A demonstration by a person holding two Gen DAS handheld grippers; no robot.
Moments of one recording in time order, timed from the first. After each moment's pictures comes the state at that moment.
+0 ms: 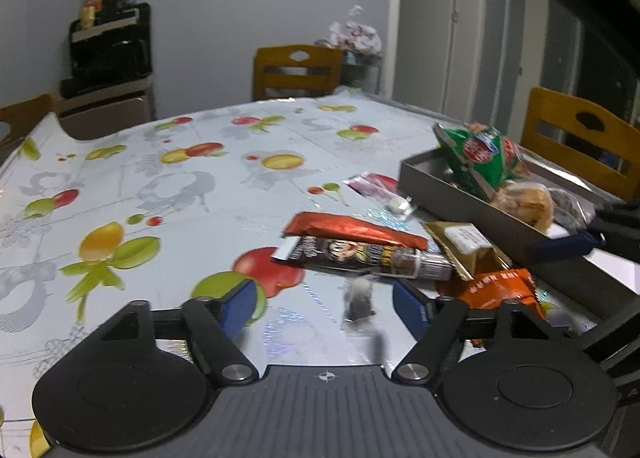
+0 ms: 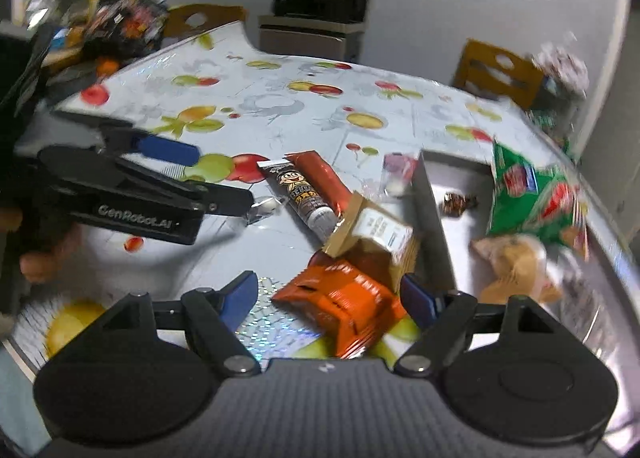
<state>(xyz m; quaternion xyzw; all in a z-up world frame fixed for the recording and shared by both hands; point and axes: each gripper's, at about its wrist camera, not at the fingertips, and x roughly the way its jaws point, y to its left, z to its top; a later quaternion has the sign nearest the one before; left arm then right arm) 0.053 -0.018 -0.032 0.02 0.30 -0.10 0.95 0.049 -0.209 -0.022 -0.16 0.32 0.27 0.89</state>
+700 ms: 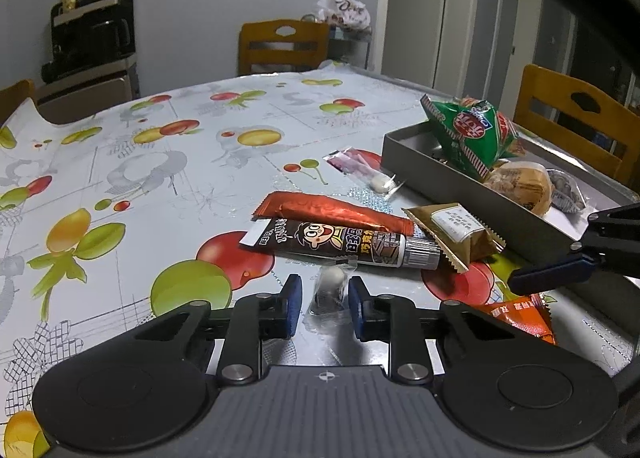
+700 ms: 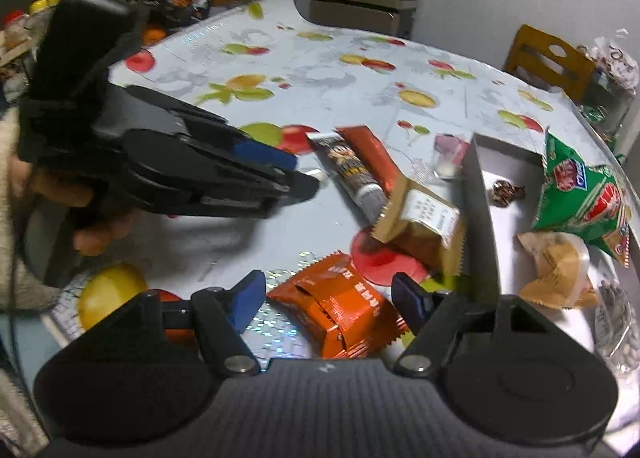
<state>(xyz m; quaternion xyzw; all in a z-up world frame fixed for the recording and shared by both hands) 0.069 -0.030 -0.043 0.02 0.33 -0.11 0.94 0.050 -0.207 -0.022 -0.16 0.36 0.34 0.85</state>
